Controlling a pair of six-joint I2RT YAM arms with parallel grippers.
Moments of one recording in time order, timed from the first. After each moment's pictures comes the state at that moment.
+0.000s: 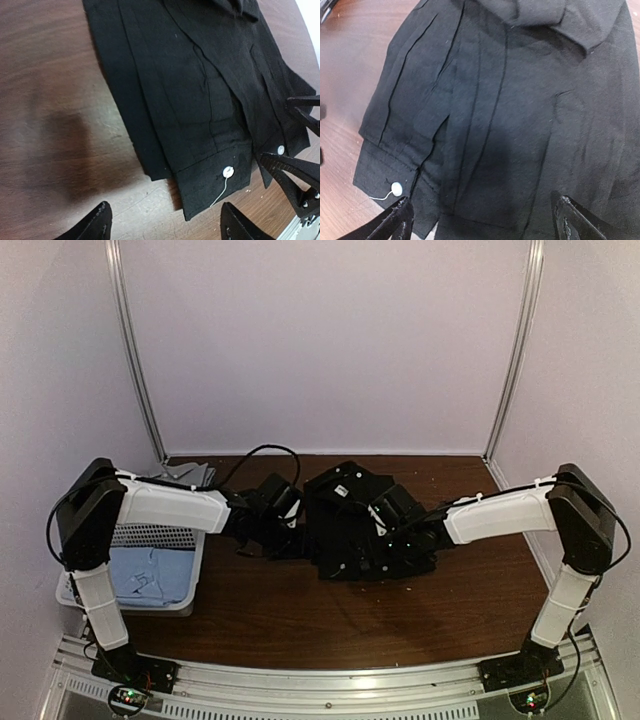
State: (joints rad) left arm -0.85 1.85 1.19 -0.28 0.07 -0.69; right arm 0.80 1.75 1.01 -0.21 0.13 0.42
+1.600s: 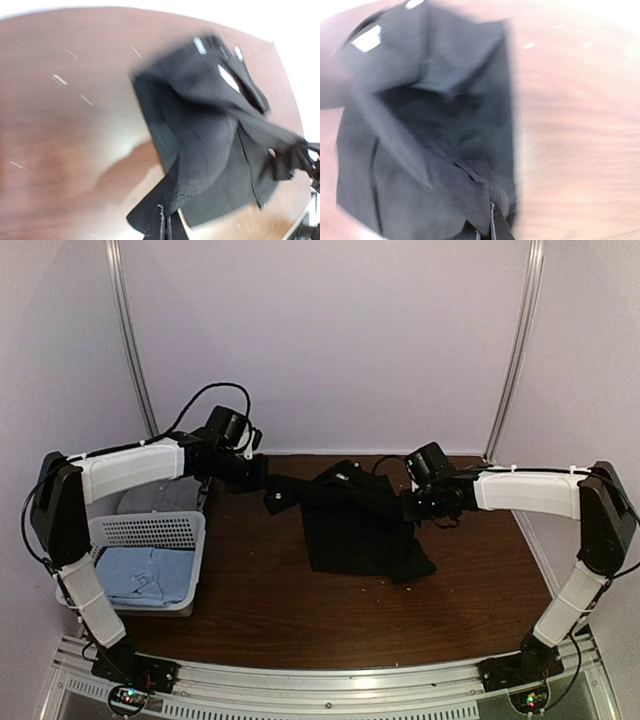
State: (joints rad) left arm -0.59 1.76 1.38 -0.42 0.12 -0.51; right arm 0.62 1.66 1.13 -0.36 0.28 0.41
